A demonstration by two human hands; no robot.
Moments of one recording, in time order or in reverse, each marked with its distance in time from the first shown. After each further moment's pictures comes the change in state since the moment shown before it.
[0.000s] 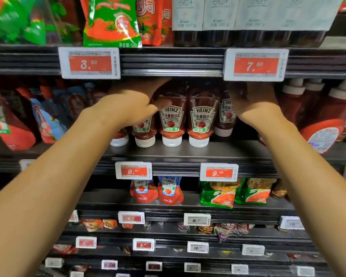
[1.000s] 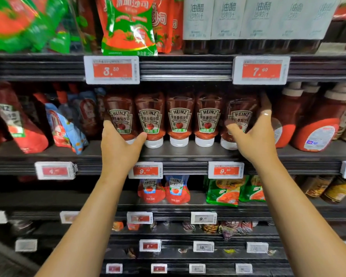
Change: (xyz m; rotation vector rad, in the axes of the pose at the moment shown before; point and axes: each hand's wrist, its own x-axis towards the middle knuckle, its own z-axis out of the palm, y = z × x) left_hand -0.048 -0.054 0.106 -0.795 0.570 -0.319; right_hand -0.086 -0.007 0.028 0.499 0.246 0.115
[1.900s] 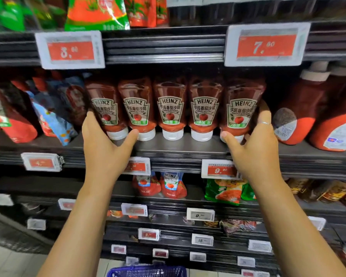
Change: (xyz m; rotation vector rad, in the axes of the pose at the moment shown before) left_hand -0.023 -0.007 0.009 0.135 0.111 0.128; right_hand -0.020 0.025 0.003 -0.121 -0.111 0.061
